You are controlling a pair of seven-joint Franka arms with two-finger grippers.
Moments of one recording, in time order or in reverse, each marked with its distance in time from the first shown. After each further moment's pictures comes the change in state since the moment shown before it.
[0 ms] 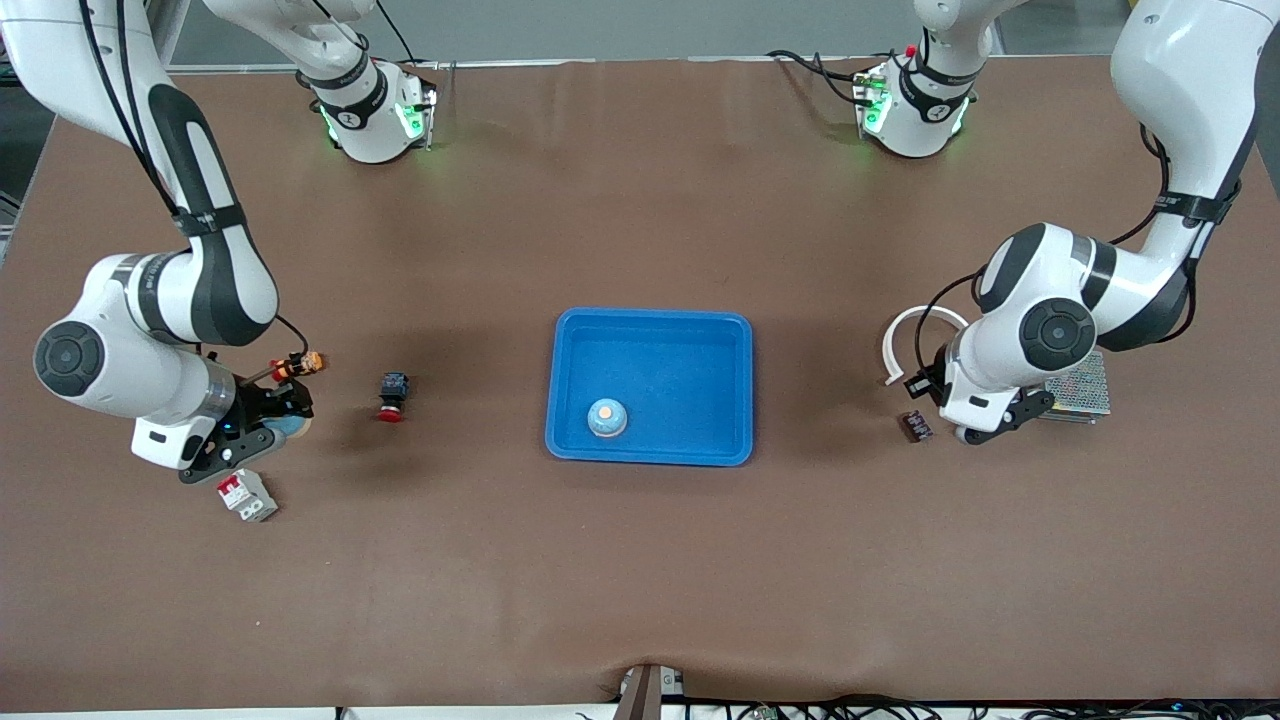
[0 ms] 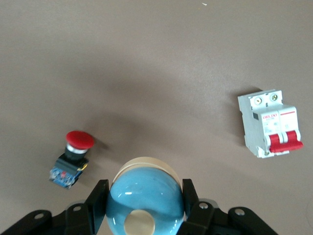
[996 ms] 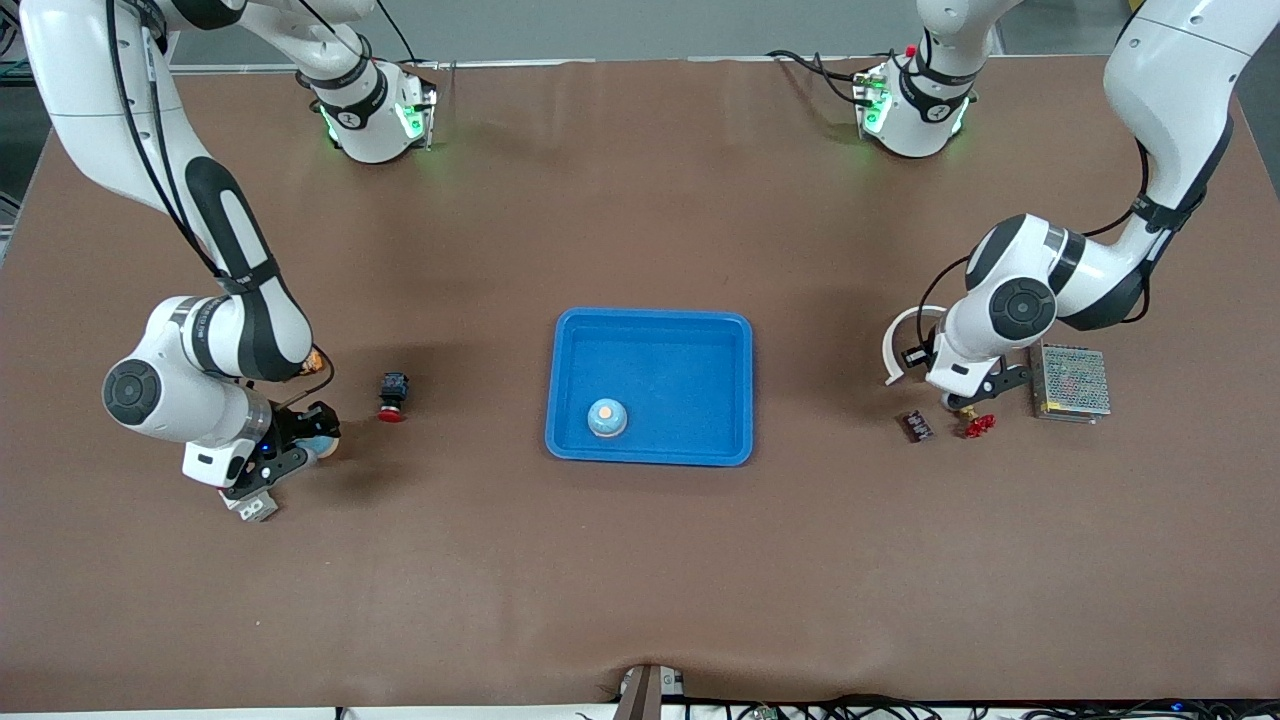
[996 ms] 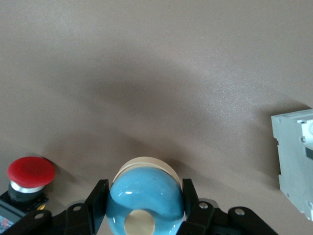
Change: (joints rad) left arm 0.098 0.000 -0.001 -0.248 0.169 0.196 0.000; right arm -0.013 0.156 0.005 0.000 0.053 0.164 -0.086
